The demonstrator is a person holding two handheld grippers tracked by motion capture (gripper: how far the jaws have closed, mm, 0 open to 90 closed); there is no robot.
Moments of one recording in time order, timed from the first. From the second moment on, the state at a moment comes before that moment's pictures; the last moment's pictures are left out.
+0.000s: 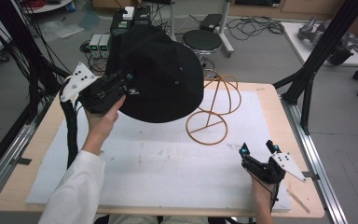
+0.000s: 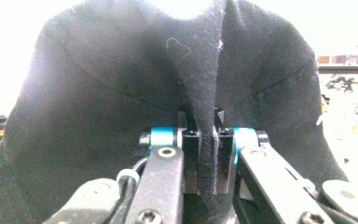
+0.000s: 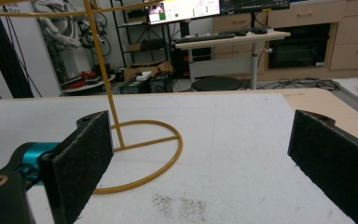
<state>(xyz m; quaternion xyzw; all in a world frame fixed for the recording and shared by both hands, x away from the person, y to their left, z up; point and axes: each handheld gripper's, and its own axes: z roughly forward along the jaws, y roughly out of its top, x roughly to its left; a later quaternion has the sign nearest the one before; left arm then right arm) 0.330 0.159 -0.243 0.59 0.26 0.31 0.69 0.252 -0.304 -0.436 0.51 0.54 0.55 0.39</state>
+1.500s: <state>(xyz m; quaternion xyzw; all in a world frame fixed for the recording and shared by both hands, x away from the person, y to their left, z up) 0.408 -0.006 -0.242 0.64 0.27 0.21 0.69 0.254 -0.295 -0.433 0.48 0.56 0.55 0.40</state>
